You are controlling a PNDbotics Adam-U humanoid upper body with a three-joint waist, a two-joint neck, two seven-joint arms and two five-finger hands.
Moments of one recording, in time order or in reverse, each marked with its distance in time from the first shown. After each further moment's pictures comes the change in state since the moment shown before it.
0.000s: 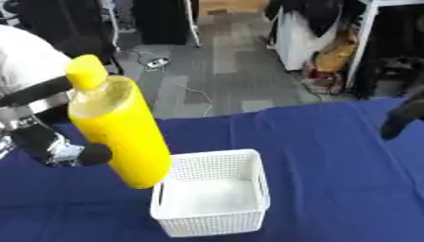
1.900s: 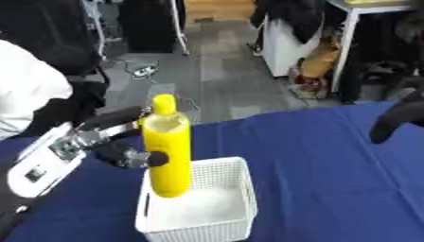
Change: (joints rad) left arm -0.166 -0.279 -0.075 0.522 -0.429 -0.083 -0.079; right arm -0.045 0.029 0.016 0.000 -0.018 -0.005 0.040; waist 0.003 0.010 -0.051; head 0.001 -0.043
